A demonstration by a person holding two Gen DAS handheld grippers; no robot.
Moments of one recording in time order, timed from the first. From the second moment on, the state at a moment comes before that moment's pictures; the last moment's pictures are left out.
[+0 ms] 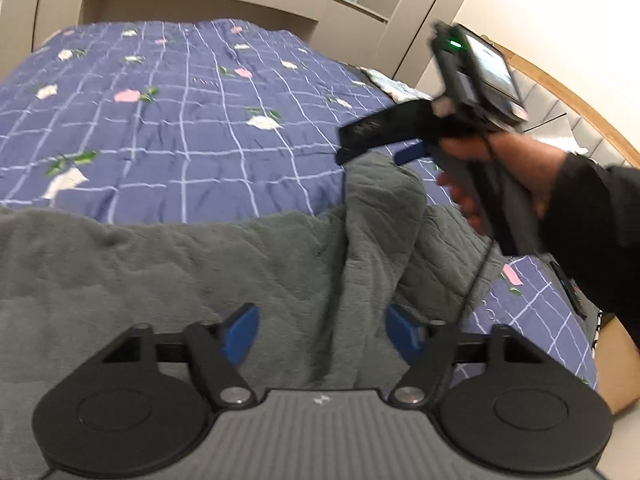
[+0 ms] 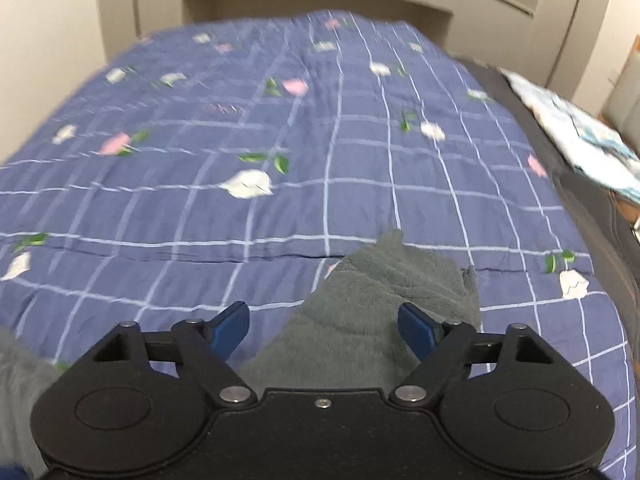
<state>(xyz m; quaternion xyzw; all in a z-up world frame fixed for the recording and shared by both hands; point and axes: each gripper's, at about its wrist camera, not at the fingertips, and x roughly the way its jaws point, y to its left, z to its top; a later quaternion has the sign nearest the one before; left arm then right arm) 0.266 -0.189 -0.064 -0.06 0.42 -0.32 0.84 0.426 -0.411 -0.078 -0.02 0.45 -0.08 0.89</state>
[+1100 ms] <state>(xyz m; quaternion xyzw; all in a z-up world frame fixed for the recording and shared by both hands) 0.208 -0.233 -0.056 0.07 0.39 -0.34 0.85 0.218 -0.520 -0.073 0.21 0.30 -0.12 0.92</state>
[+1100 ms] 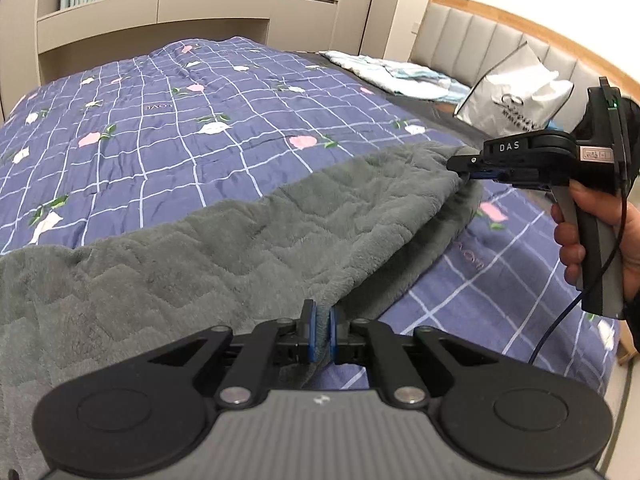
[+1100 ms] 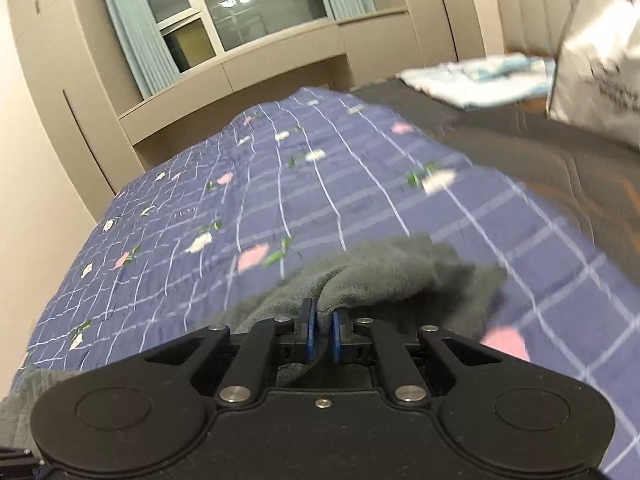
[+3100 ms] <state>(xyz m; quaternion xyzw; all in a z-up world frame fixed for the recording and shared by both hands) 0.227 -0.228 -0.053 0.09 0.38 -0.14 0.91 0.188 -0.495 -0.052 -0.03 0.28 -0.18 0.94</state>
